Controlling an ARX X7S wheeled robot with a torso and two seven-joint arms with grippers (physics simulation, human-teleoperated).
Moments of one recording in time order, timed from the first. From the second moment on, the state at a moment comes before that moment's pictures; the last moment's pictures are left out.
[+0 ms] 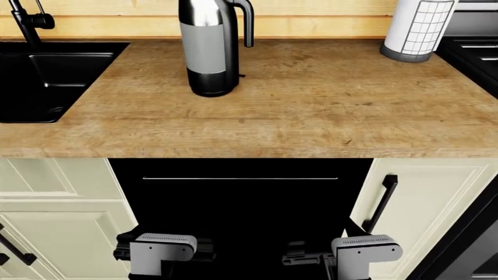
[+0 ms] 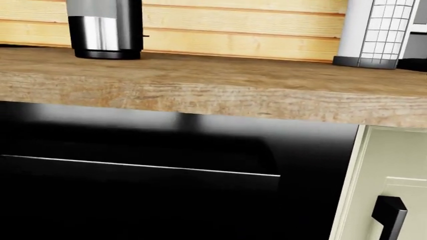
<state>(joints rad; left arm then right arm) 0.00 -0.10 0.14 -0.03 -0.08 0.05 -0.09 -0.03 0.11 -0.15 -0.01 0.05 -0.06 0.10</state>
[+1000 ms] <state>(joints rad) 0.05 -0.23 0.16 0.65 0.06 -0.41 -0.19 0.06 0.21 -0.16 -0.69 0.31 0.35 0.16</state>
